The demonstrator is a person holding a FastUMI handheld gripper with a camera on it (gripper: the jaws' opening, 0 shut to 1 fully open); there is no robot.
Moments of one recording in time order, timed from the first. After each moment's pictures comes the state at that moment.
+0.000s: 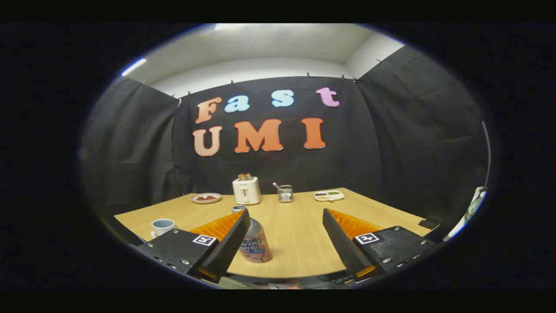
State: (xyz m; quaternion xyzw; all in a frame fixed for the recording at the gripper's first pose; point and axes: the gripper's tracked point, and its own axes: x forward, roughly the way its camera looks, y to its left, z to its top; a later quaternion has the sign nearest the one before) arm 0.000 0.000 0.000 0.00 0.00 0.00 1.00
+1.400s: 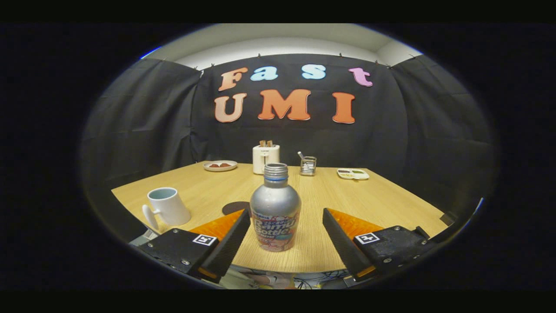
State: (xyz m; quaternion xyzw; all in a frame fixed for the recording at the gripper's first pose) arm 0.034 0.040 -0.097 -0.08 0.12 0.03 0.99
